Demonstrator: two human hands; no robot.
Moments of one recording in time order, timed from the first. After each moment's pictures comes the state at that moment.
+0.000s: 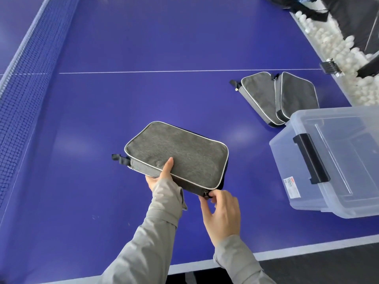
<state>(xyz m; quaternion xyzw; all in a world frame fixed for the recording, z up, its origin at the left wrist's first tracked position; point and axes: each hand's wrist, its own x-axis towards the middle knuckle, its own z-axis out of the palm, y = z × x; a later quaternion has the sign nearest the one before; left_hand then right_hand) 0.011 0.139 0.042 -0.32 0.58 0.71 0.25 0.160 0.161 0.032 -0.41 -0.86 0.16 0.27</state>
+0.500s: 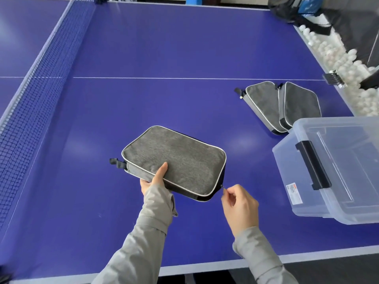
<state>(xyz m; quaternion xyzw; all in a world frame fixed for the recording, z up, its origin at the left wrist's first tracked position) -0.005 0.104 0.045 -0.31 0.60 0.69 0.26 0.171 0.197 0.051 -0.42 -0.85 0.20 0.25</state>
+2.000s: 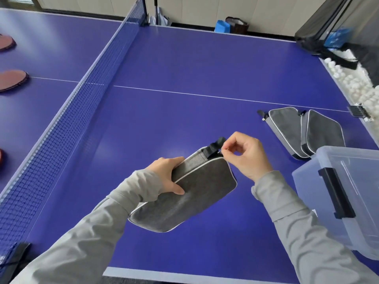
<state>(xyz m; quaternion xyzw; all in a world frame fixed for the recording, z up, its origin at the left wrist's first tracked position) -0.086 0.052 0.135 0.45 0.80 0.23 0.33 0.055 0.248 0.167 -0.19 -0.83 0.49 0.20</state>
